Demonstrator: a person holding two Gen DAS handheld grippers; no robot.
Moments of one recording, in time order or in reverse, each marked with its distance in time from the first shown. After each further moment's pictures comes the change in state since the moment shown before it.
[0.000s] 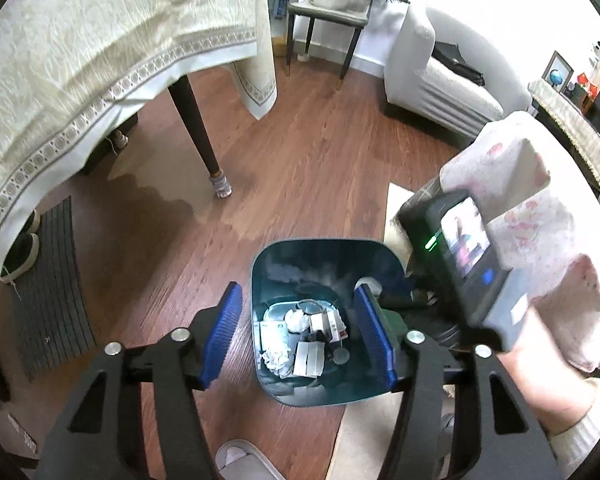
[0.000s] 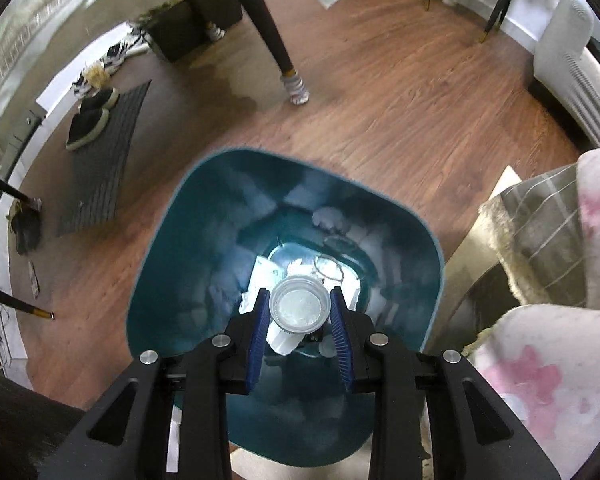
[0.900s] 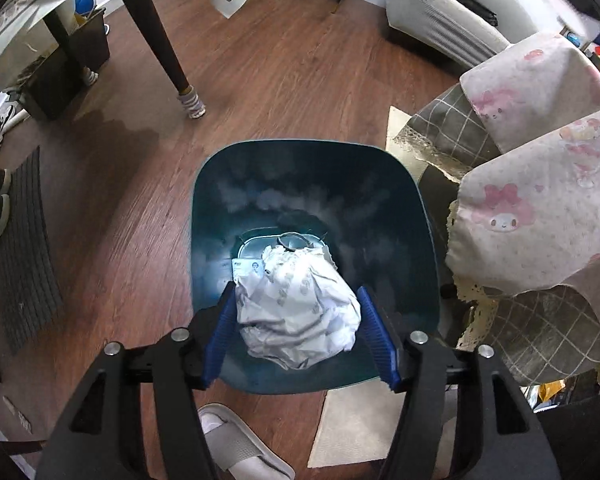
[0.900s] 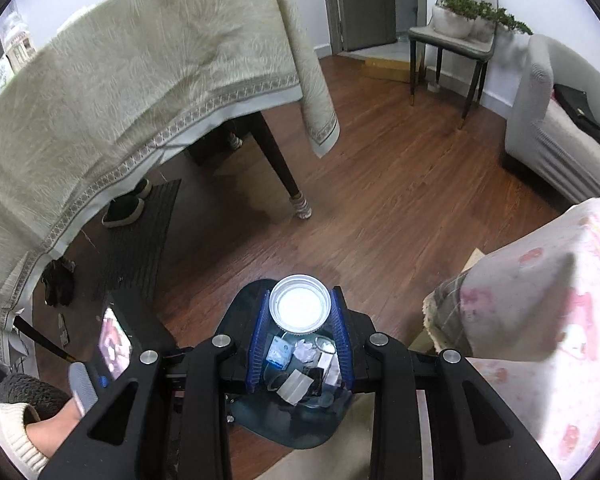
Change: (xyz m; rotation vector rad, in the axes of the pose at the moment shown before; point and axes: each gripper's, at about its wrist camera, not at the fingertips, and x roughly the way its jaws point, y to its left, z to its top) left arm 0.101 -0.012 -0.040 0.000 0.266 -0.022; right arm -0.181 -0.019 0.021 0.020 -0.344 0.060
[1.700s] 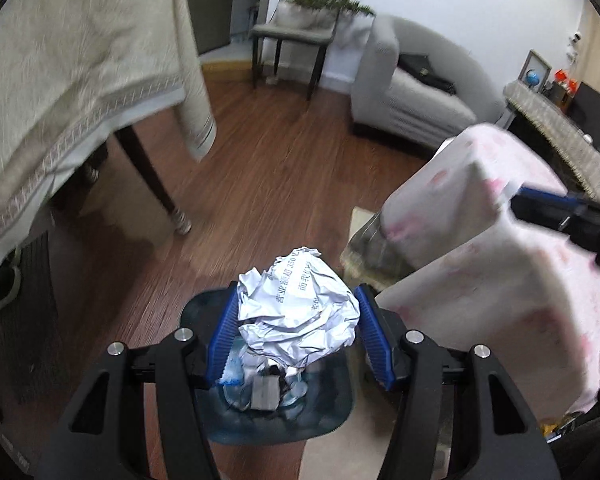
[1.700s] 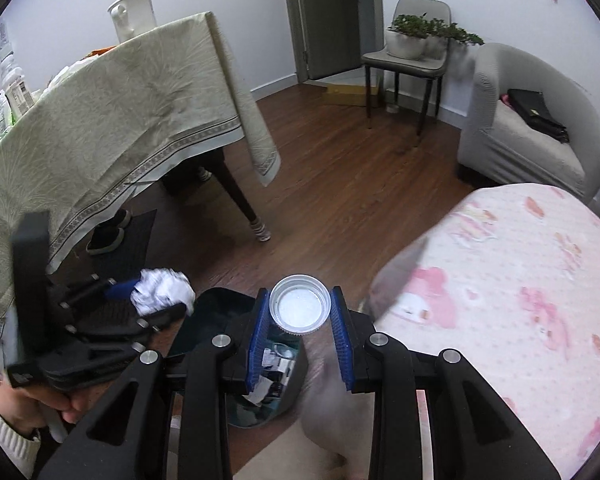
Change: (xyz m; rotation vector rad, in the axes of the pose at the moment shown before) left arm -0.096 -0.070 0.043 0.055 -0.310 -0.012; right arm -0.088 -0.067 -0.020 0.051 -0.123 -0.061
